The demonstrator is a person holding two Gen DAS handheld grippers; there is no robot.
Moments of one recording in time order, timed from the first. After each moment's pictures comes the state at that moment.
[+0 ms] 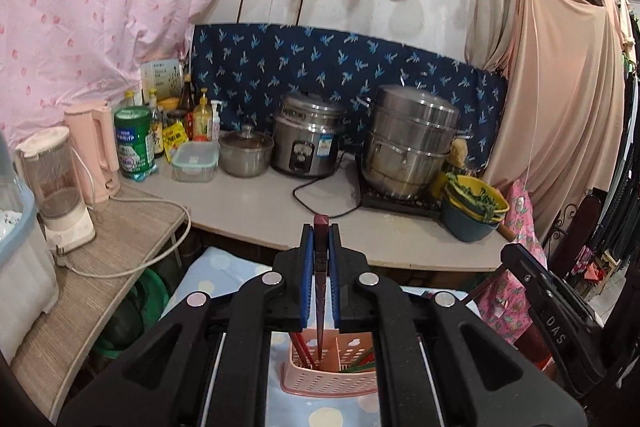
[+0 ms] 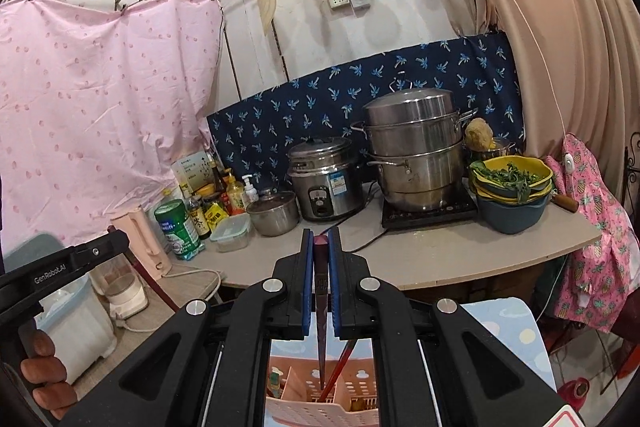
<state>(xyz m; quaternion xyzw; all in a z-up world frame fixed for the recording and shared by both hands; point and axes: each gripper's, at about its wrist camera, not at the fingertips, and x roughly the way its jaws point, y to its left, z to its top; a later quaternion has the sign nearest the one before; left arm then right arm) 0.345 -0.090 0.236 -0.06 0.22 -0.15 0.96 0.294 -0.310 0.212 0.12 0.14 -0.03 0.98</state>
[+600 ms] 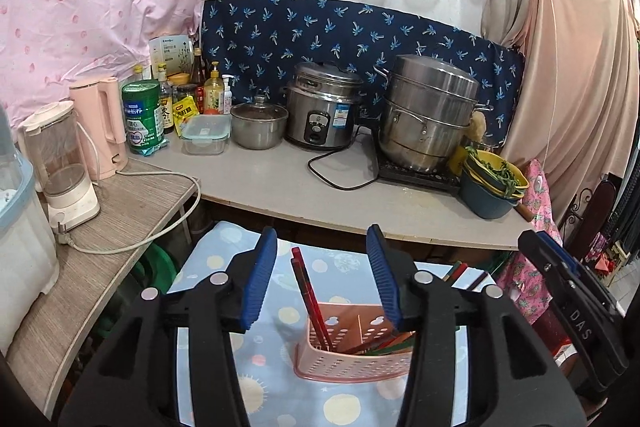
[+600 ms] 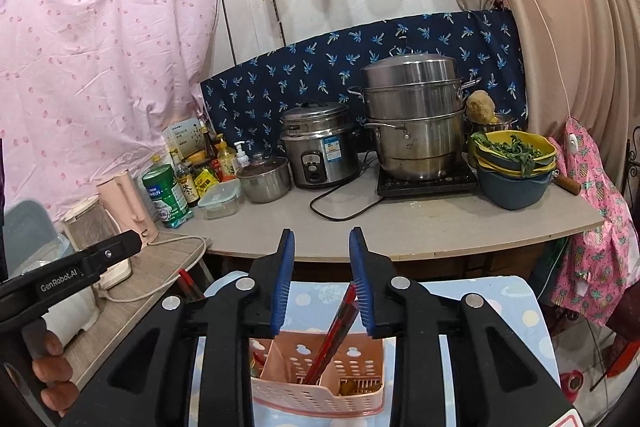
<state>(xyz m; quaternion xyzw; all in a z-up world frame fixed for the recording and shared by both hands) 0.354 -0.089 0.199 -0.05 0.26 -0.13 0.96 0.304 -0.307 0.180 0.11 0.17 -0.03 0.98</state>
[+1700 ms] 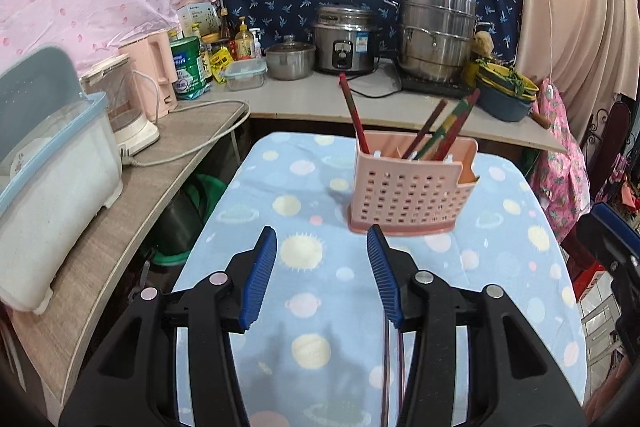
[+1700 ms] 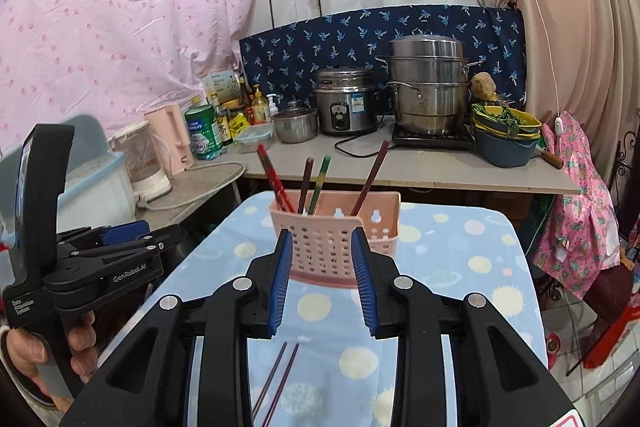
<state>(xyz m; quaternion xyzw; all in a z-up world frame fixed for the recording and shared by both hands) 0.206 -0.046 0.126 0.03 0.33 -0.09 0.94 0.128 -0.227 0.137 0.05 0.23 0.00 0.97</state>
